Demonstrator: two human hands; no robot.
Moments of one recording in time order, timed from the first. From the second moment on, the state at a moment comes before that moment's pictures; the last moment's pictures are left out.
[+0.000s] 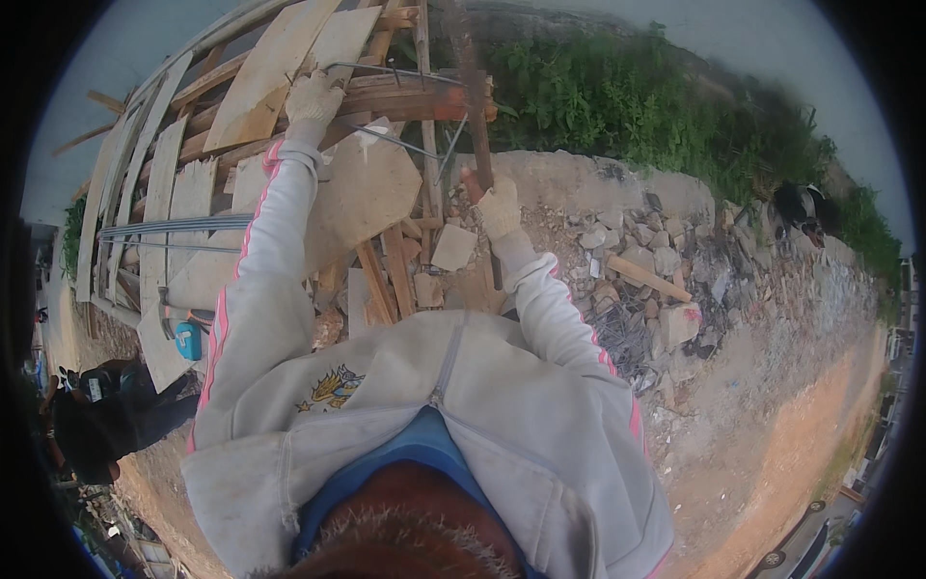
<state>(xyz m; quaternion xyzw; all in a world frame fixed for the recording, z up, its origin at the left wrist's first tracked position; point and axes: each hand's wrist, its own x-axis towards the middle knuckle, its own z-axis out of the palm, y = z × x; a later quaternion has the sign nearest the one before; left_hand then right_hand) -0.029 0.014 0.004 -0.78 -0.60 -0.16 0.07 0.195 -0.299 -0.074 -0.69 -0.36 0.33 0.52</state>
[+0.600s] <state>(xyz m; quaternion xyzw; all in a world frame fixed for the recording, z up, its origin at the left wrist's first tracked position) -0.058 0.130 -0.019 -0.81 -0.58 -0.10 -0.02 0.166 -0.258 -0.064 -0.64 -0.30 0.40 0.59</state>
